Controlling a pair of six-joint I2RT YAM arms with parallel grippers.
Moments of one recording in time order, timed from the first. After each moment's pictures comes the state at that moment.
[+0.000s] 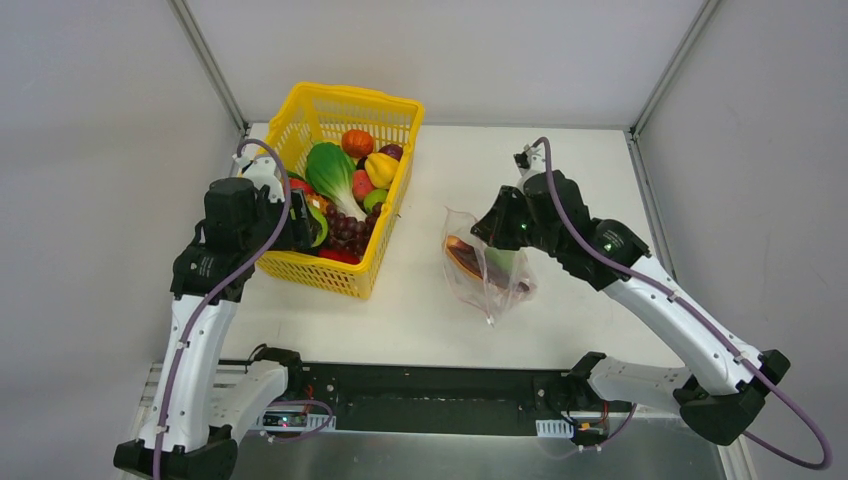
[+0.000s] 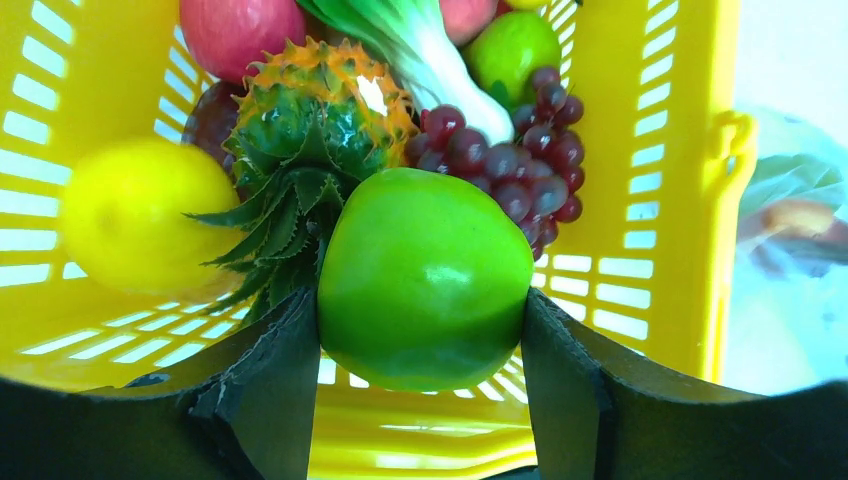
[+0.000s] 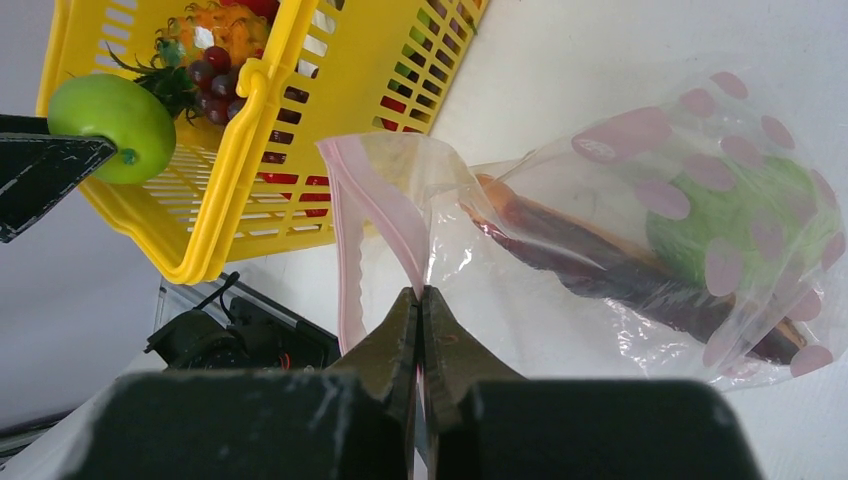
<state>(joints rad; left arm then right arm) -0.12 0.86 1.16 -0.88 0.07 -0.18 0.78 1.11 1.28 -0.73 0.06 0.70</state>
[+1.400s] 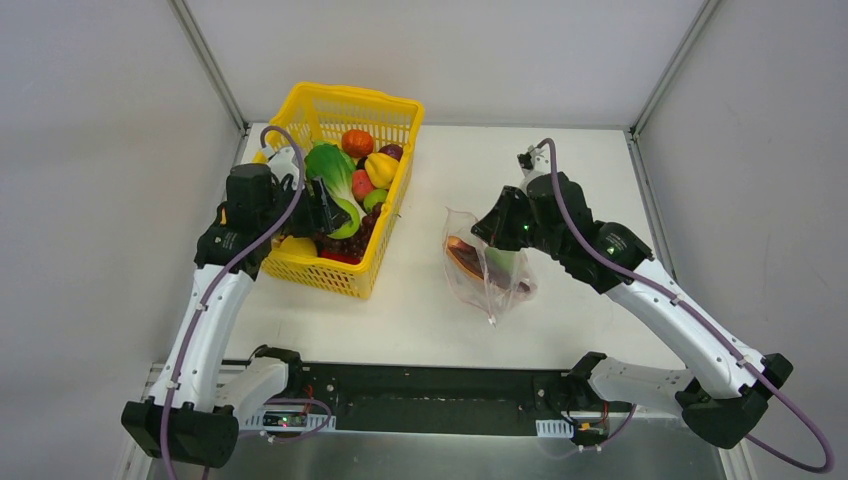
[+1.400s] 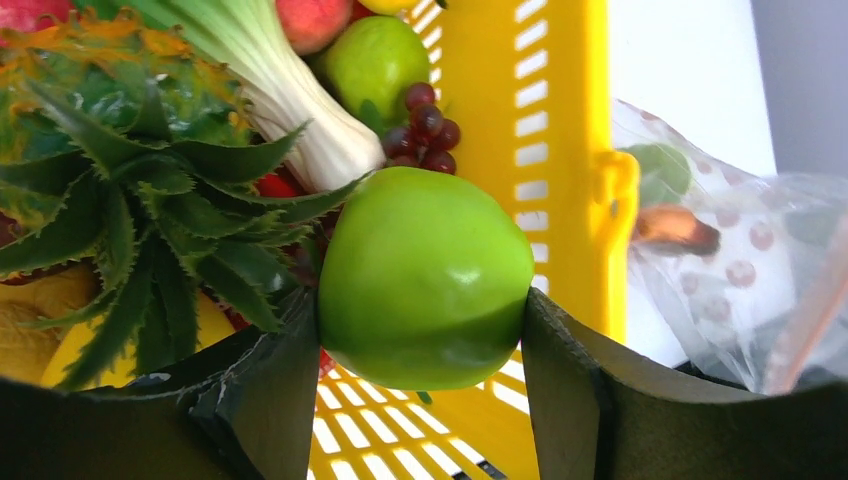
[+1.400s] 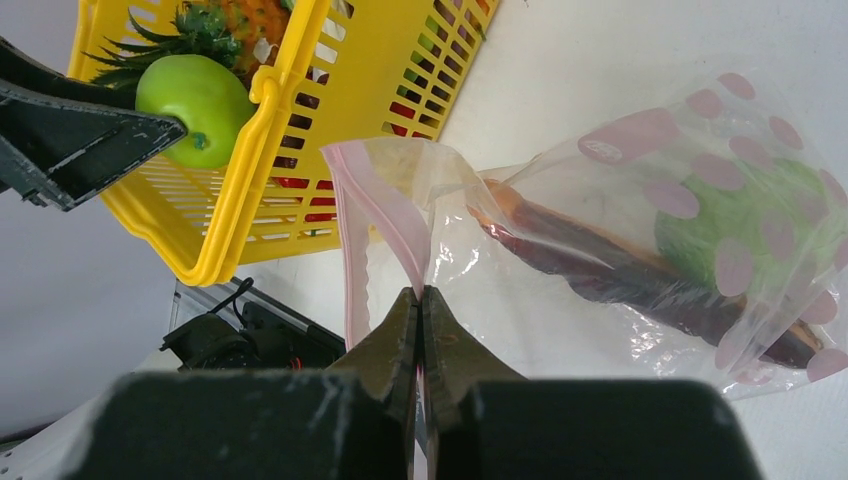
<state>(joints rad) -0.12 0.98 1.08 -0.66 0.31 -0.33 0.78 1.09 1.26 -0.72 0.06 0.72</state>
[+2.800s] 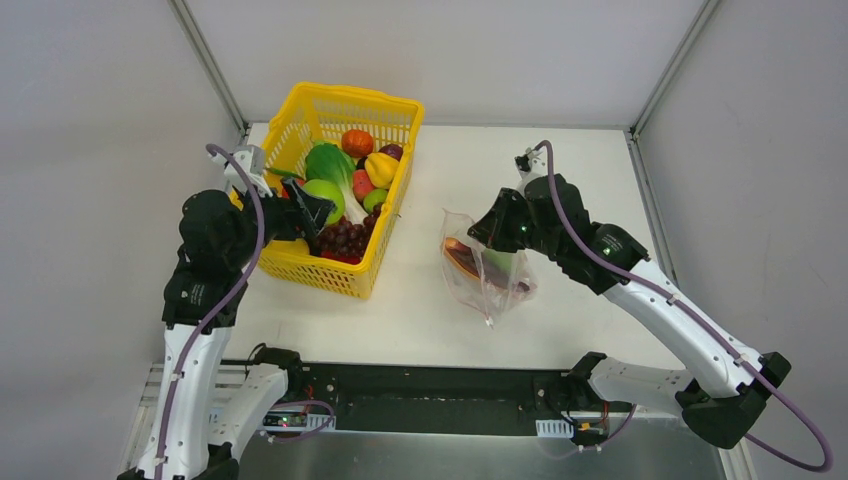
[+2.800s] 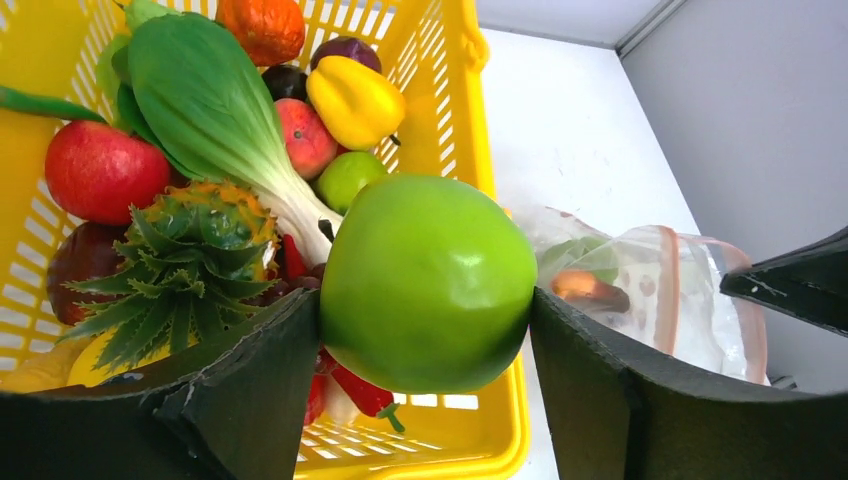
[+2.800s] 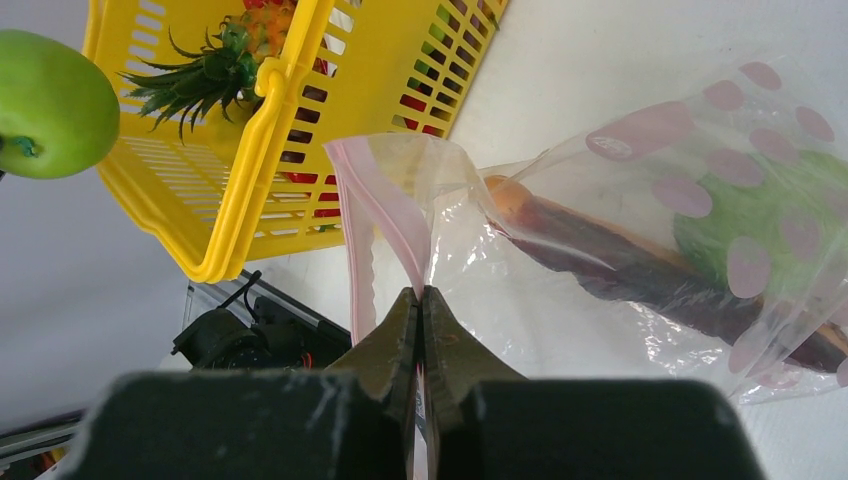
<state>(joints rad) -0.12 0.75 1.10 -0.59 0.27 -0.38 0.78 1.09 1.23 -0.68 0.04 0.74</state>
